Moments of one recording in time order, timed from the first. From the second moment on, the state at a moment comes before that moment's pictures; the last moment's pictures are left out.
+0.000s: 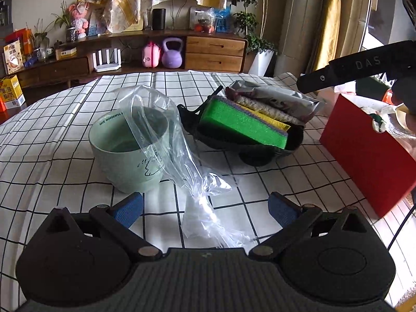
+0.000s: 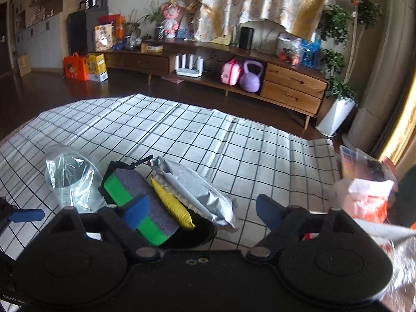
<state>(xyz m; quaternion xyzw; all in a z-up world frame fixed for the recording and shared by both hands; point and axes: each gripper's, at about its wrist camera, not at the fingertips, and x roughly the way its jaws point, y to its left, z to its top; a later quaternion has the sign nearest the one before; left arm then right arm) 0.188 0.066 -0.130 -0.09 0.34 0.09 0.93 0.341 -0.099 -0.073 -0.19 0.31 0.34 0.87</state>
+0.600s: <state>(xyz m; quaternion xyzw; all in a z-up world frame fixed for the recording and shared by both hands) 0.223 0.074 -0.158 -0.09 0.35 0.10 0.93 0.392 -0.061 -0.116 -0.23 0.34 0.40 0.82</state>
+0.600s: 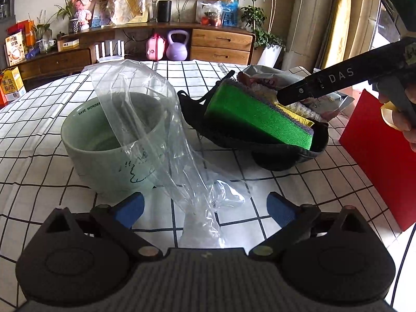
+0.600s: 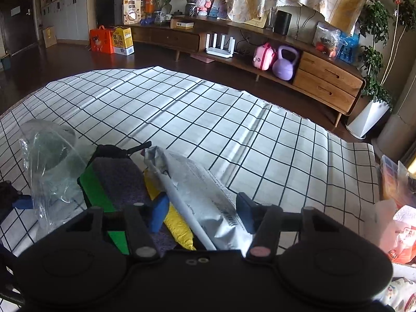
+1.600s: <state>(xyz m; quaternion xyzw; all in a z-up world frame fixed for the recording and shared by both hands) 0.214 0.057 -0.141 -0.07 0.33 0.09 0.94 0.377 -0.126 -0.083 -0.07 0.30 0.31 0.90</state>
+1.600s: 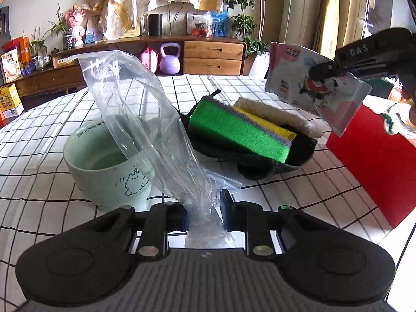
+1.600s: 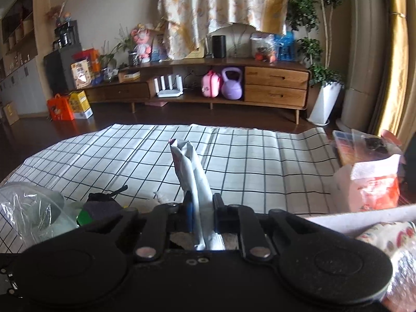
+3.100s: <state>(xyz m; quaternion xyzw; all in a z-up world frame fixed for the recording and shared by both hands) 0.252 -0.133 -0.002 -0.05 0.31 -0.17 0.93 0.297 -0.377 -0.006 0.11 0.24 0.14 0.95</state>
